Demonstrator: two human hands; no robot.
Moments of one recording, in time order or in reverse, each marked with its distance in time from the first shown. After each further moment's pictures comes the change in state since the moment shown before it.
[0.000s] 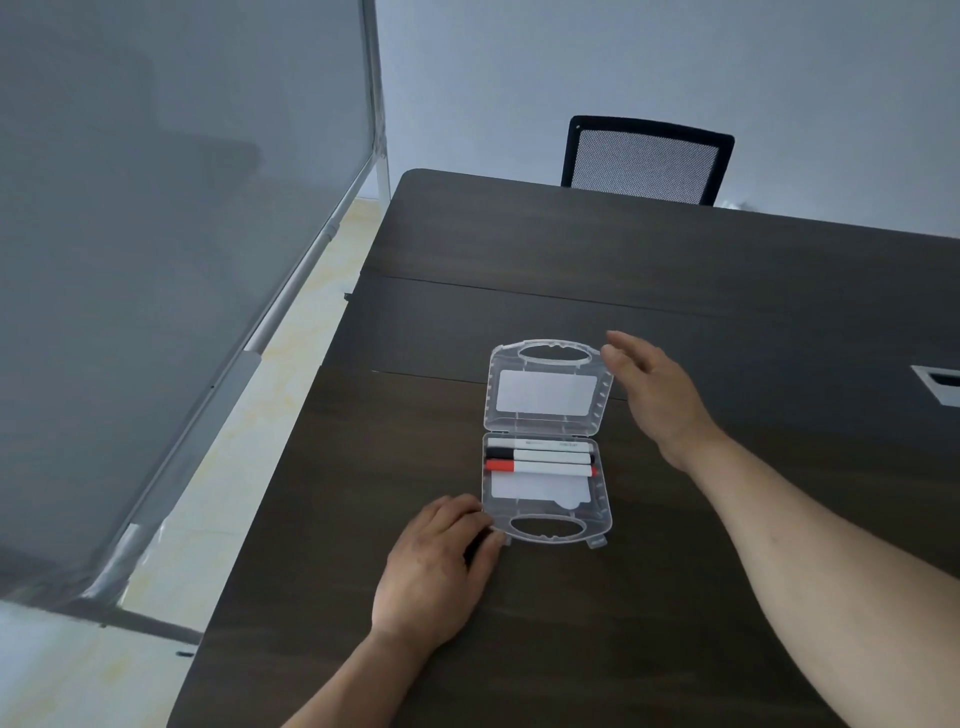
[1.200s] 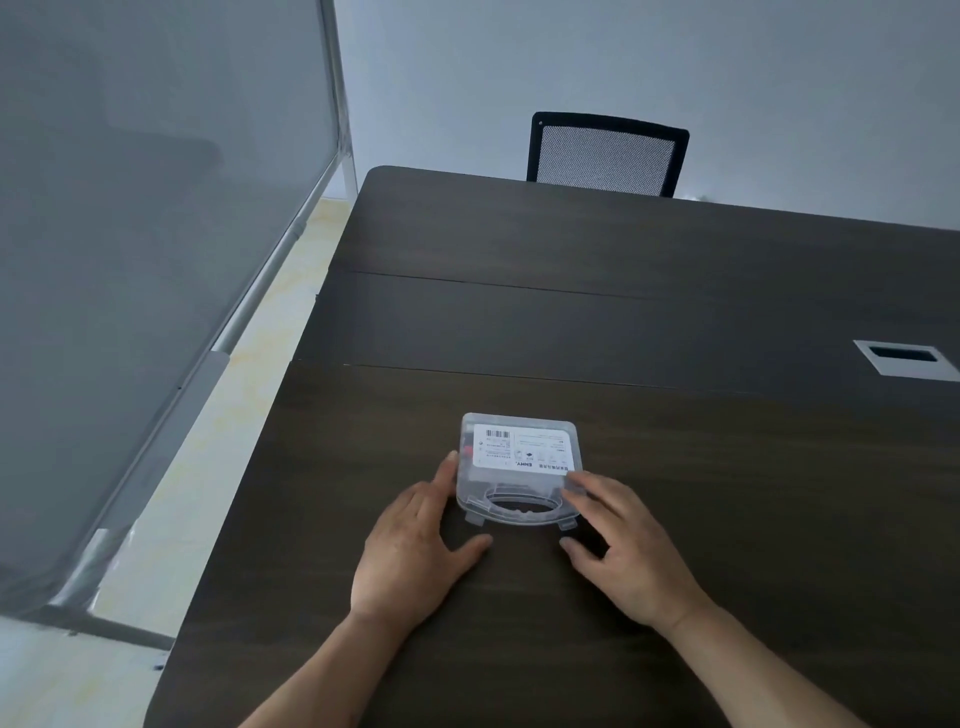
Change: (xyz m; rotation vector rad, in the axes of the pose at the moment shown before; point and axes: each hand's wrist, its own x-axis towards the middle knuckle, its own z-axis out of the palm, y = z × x) left_hand -0.002 0.011 -0.010 -0.034 -0.086 -0.072; right_hand -0.139 0.087 0.016 -0.551 -0.131 -0.419
